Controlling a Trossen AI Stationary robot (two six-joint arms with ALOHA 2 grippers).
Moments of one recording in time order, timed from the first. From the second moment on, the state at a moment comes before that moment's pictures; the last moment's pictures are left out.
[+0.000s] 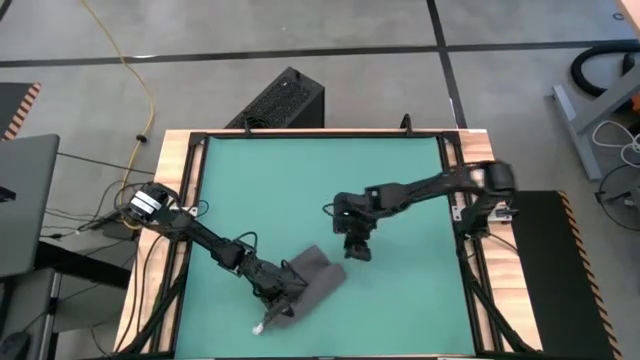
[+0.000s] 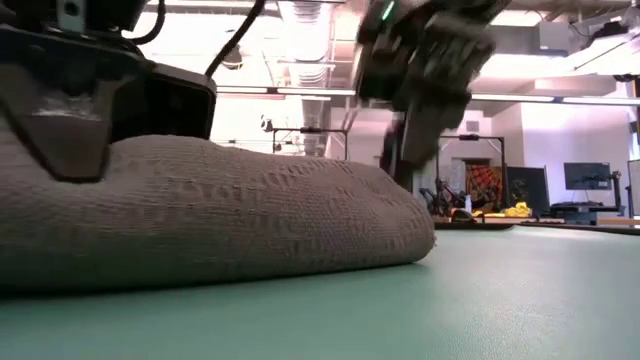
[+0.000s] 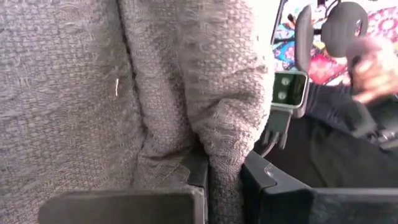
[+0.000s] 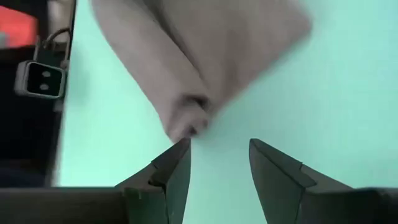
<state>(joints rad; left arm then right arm) -0.47 1.82 0.66 0.49 0.30 -1.27 0.02 1.70 1.08 -0.40 -0.48 0.17</state>
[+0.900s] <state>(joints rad) -0.44 1.83 0.66 0.52 0.34 -1.31 0.48 1.79 0.94 0.06 0.31 -0.44</state>
